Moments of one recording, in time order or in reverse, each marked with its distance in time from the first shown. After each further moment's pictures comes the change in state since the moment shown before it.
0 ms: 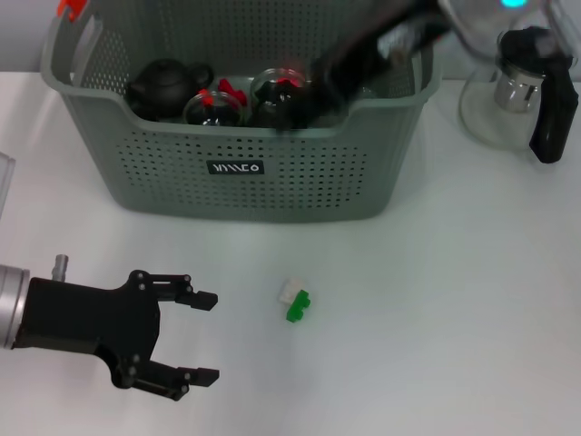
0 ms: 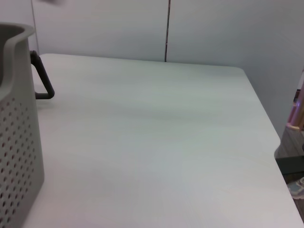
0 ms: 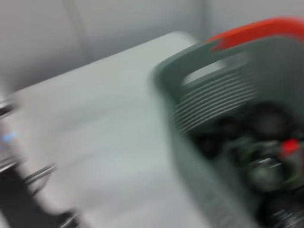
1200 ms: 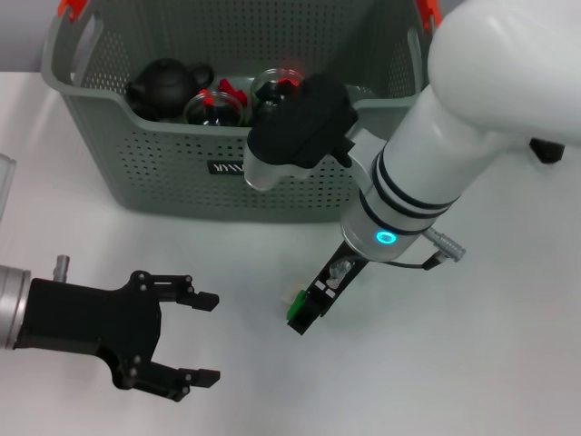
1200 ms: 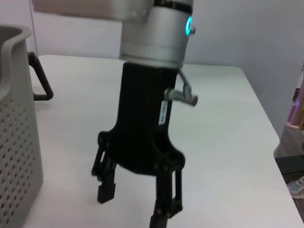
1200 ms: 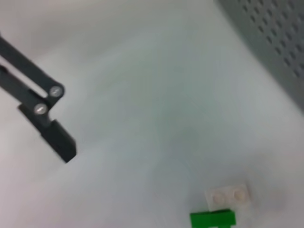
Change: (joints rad) left arm 0.001 -0.002 0.000 -0.001 0.000 0.000 0.010; right arm 0.040 0.018 -0.642 0.499 0.008 0.352 0.265
